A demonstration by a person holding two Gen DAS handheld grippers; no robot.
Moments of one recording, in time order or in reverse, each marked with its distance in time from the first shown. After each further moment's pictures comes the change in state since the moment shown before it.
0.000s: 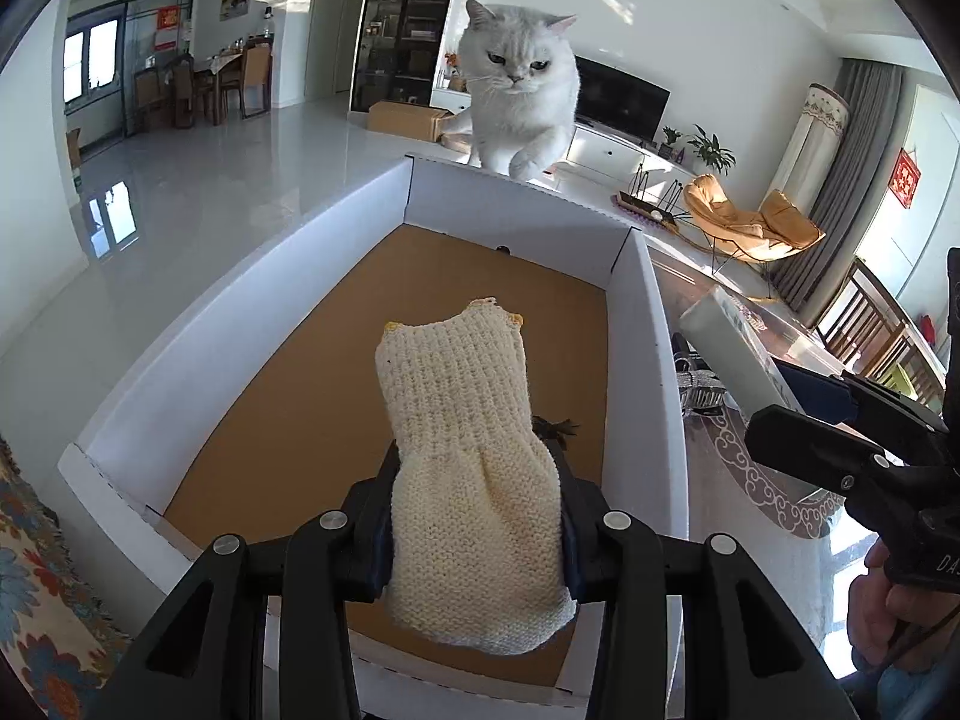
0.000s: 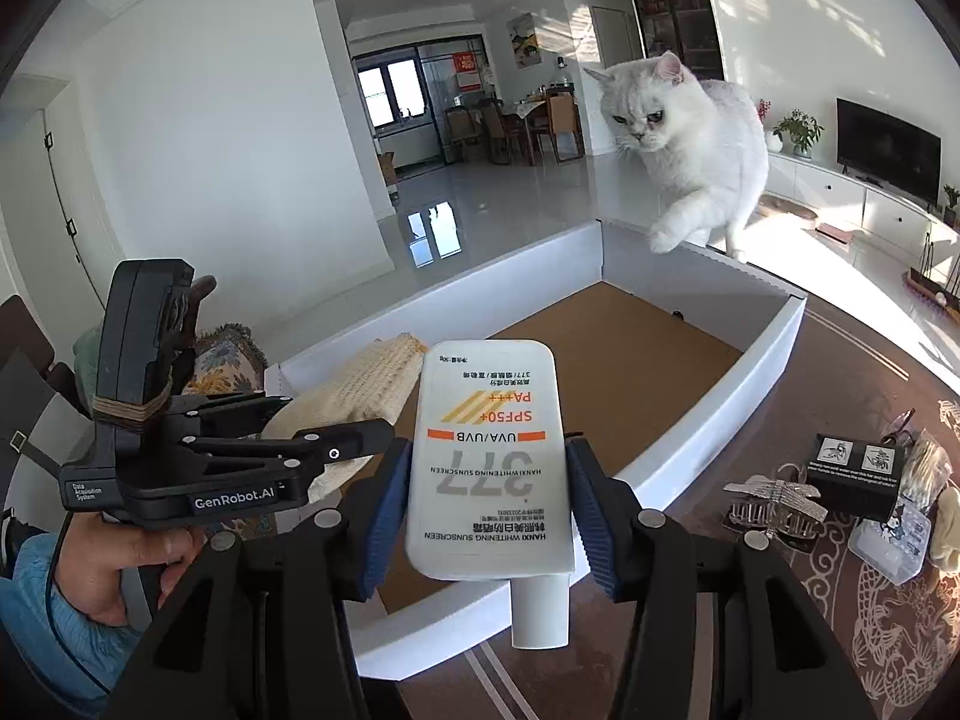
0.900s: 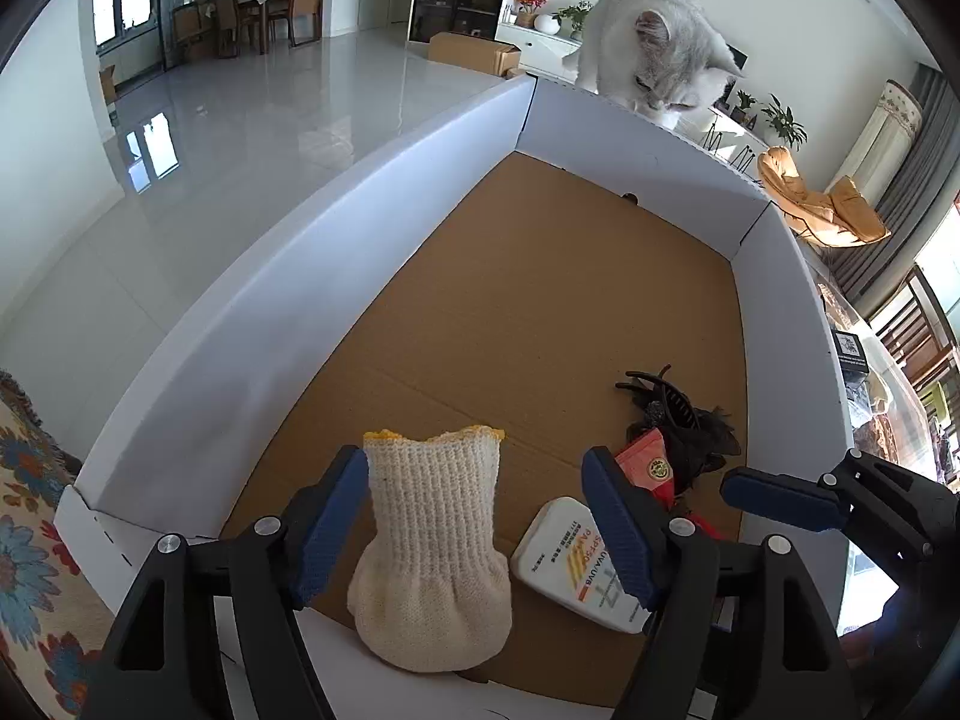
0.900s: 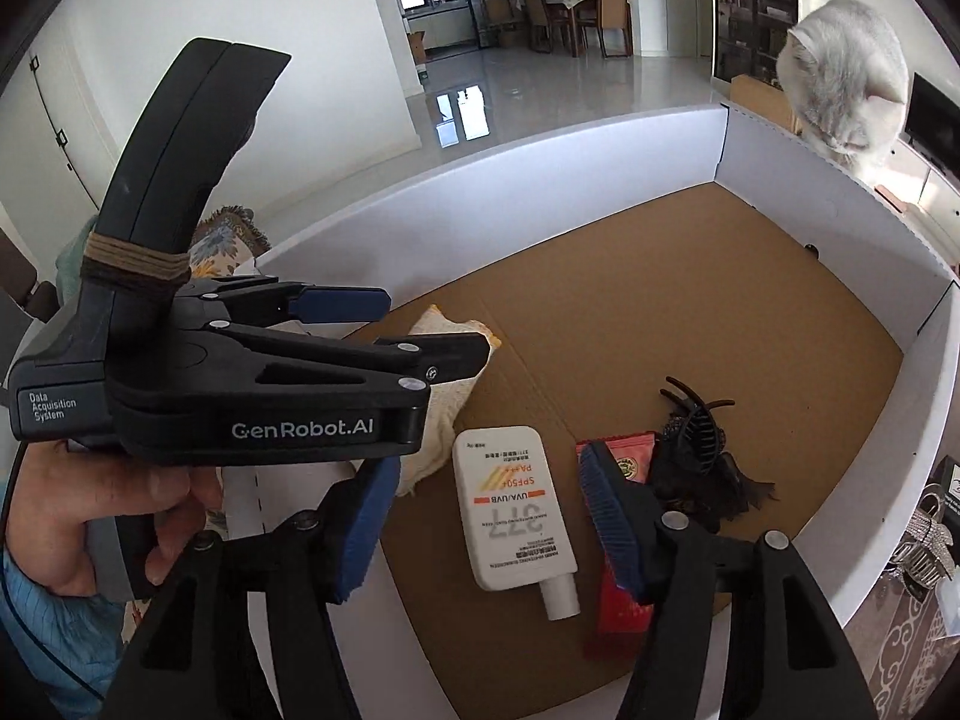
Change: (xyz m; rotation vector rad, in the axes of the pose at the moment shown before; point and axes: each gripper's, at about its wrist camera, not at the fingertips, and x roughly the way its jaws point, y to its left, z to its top) left arm 0.060 0.069 0.011 -0.085 0.166 0.101; right arm 0.148 0.037 -0.004 -0.071 0.280 0.011
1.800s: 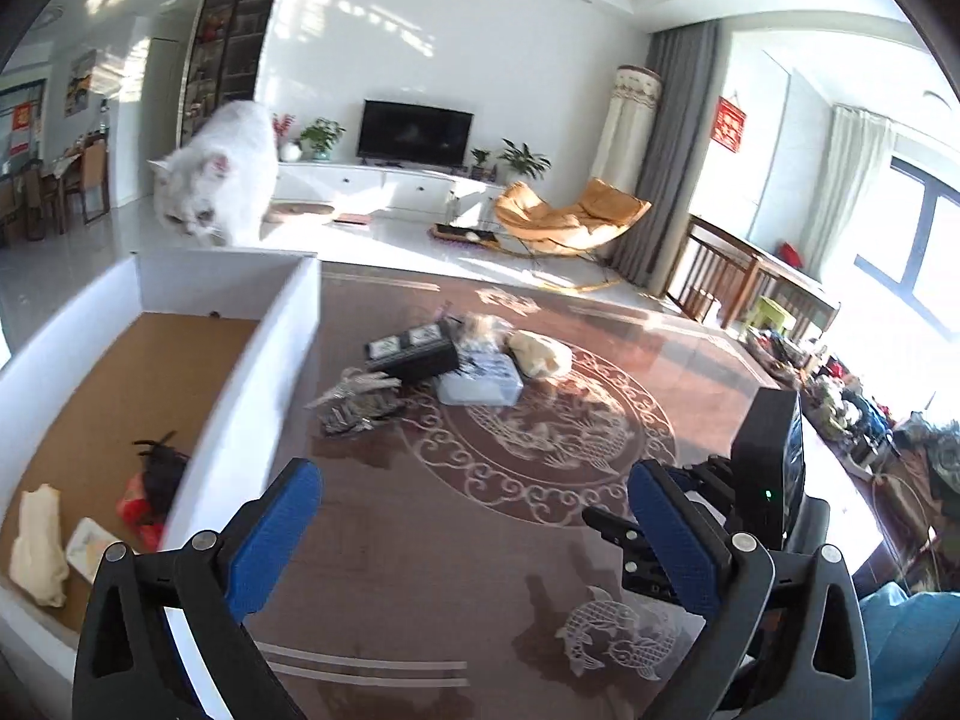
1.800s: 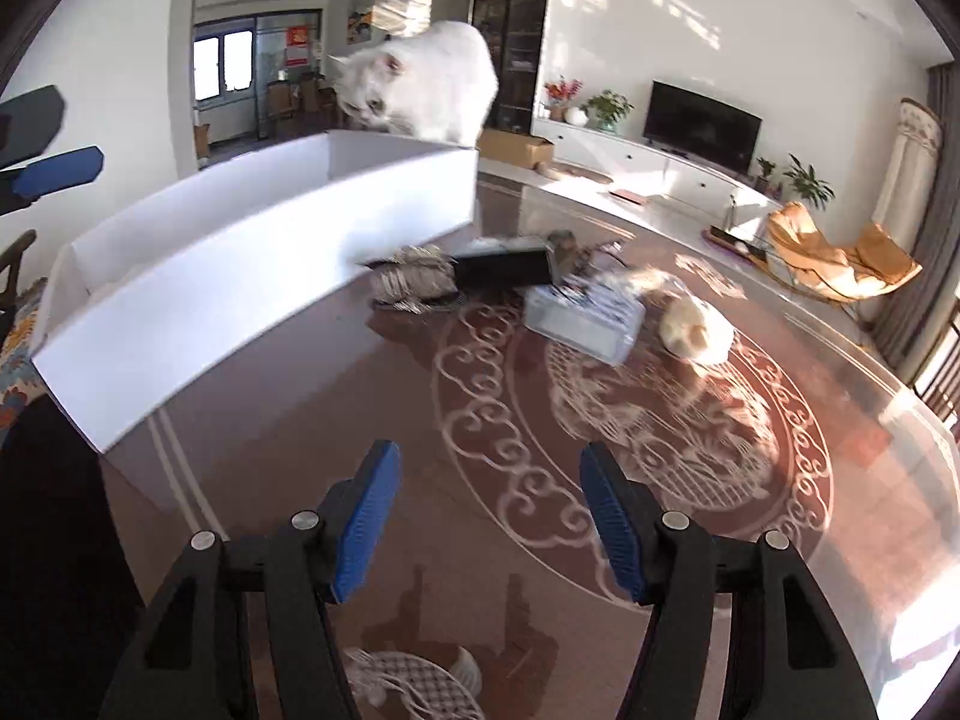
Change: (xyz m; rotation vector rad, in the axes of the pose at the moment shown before) left arm -0.093 -0.295 -0.116 0.413 -0.268 -0.441; right arm -0.203 -0.182 -0.282 0.301 -0.162 -0.604
